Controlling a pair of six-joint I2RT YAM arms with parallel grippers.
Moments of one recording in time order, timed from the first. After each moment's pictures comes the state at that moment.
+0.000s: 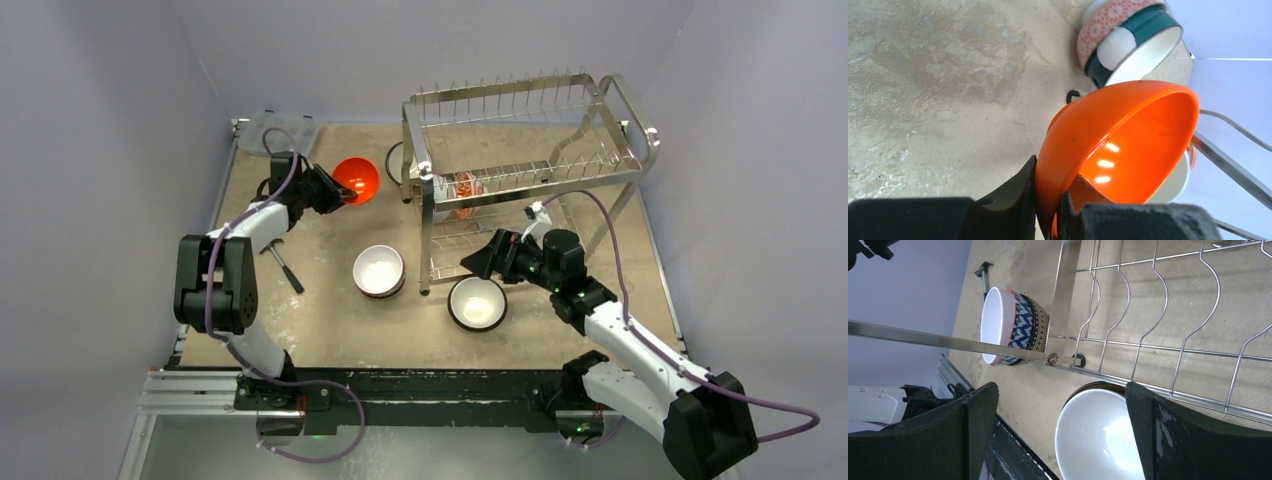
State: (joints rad) left arm -0.05 1.71 1.03 0.01 0.39 -0.87; right arm 0.43 0.92 0.46 0.05 -0.37 0.72
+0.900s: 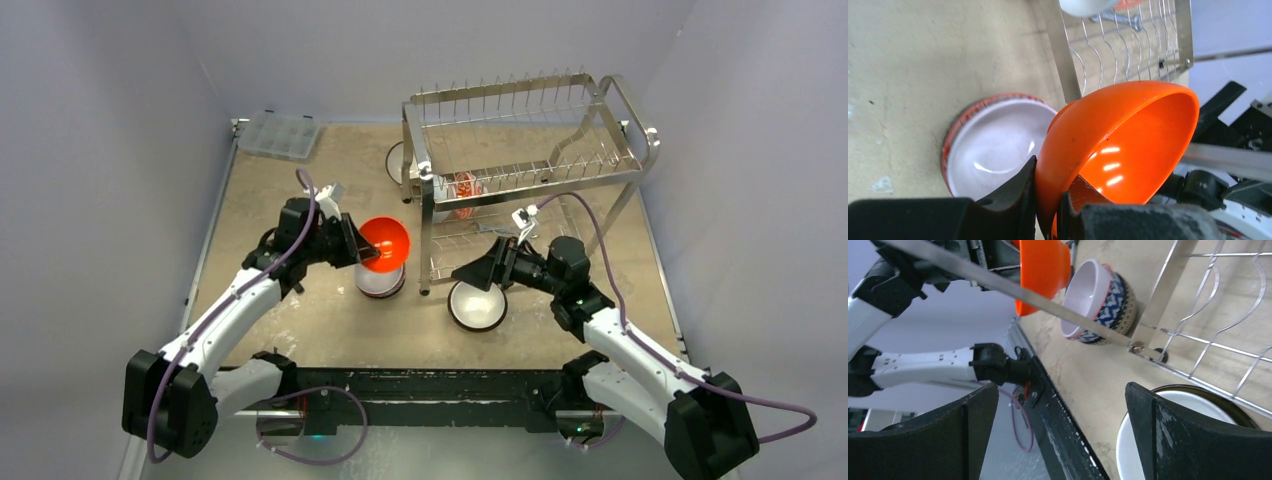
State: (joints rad) left arm -0.32 1.11 0.76 -0.29 0.38 -0.65; right arm 0.44 0.92 0.41 0.30 -0.65 0.83
